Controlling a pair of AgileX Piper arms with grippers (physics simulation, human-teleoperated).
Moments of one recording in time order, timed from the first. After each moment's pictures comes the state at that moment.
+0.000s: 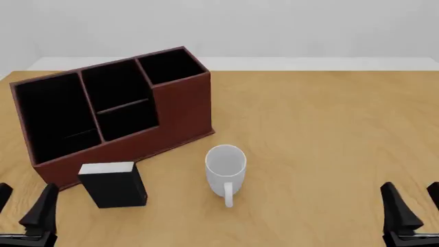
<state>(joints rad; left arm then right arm) 0.00 0.00 0.00 0.00 0.00 0.00 0.00 -0.01 0.01 0.00</state>
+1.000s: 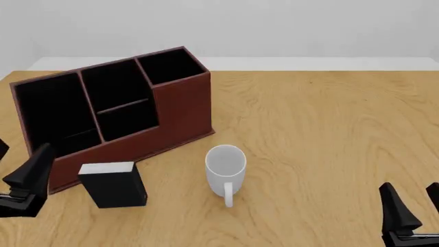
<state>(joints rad) -0.12 0.27 -0.30 0.04 -0.01 0.01 0.01 0.00 0.00 0.01</state>
